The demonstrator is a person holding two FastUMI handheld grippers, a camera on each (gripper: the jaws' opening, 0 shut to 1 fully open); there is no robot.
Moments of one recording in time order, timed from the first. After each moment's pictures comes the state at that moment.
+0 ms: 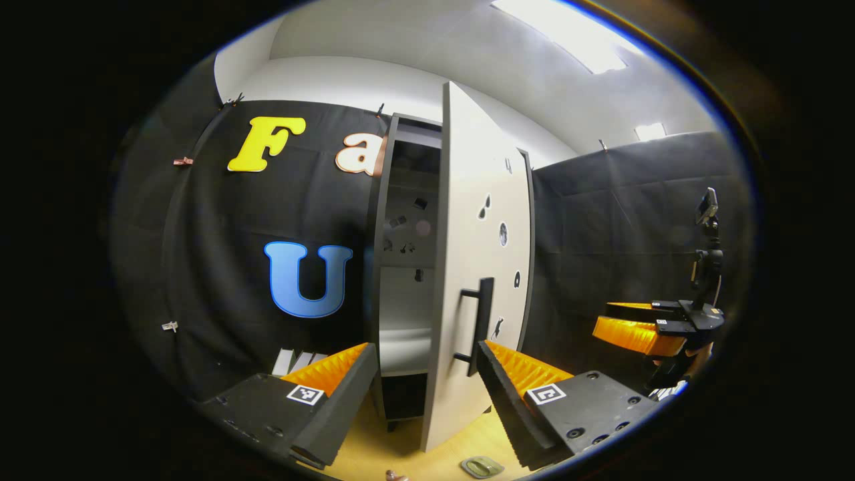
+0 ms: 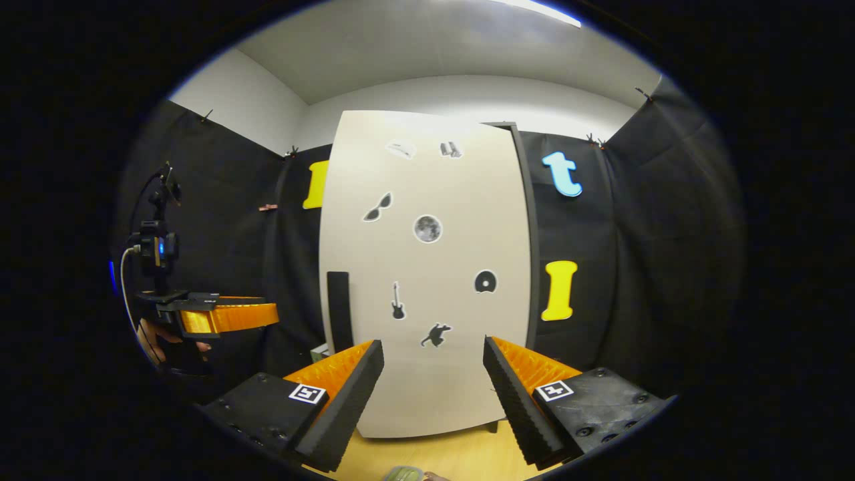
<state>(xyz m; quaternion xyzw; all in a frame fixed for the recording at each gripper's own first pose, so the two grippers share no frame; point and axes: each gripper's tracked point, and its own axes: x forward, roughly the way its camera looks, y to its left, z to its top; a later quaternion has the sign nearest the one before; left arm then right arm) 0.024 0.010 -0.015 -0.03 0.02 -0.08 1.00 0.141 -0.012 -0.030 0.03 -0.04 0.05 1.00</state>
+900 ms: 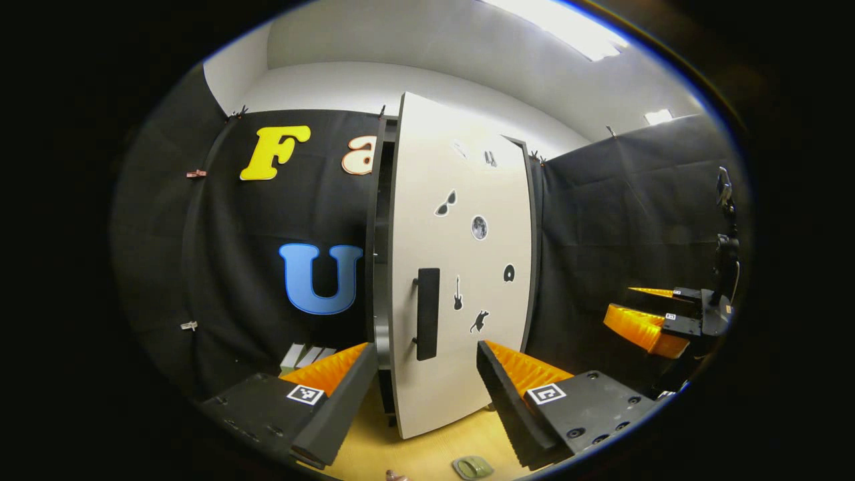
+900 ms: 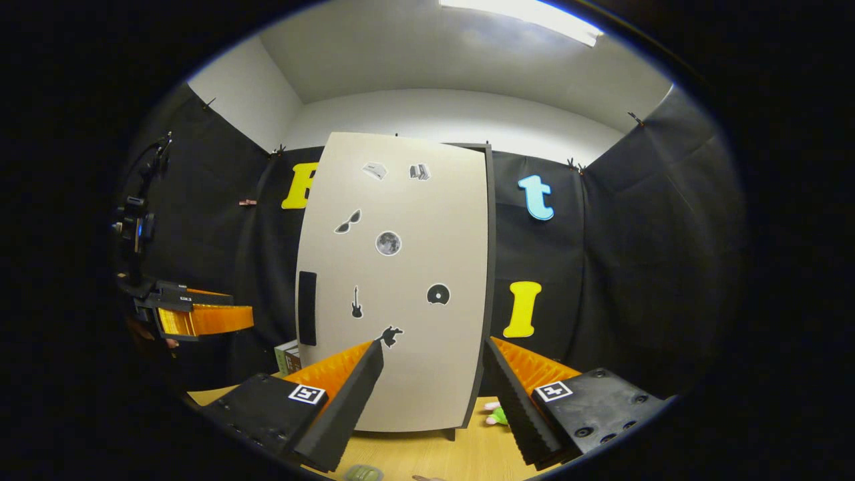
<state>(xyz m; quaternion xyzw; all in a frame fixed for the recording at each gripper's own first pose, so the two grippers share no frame) 0.010 -0.034 -0.018 -0.01 0.02 -0.04 1.00 0.142 -0.043 -0.021 0.00 -0.05 0.02 1.00</state>
